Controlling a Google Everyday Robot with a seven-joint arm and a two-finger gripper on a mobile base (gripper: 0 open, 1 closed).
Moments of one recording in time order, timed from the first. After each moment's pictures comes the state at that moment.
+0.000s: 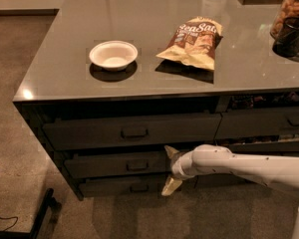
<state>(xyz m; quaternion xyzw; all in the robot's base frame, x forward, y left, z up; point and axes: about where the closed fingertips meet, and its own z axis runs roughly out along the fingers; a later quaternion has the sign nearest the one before) 0.557 -0.075 0.451 -0.66 0.68 0.08 0.31</state>
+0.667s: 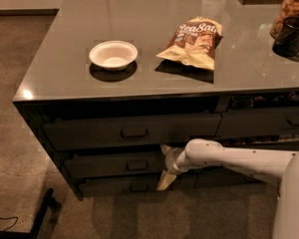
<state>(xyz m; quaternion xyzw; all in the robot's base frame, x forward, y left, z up) 0.583 -0.056 0.435 -0.67 0.67 0.09 0.31</state>
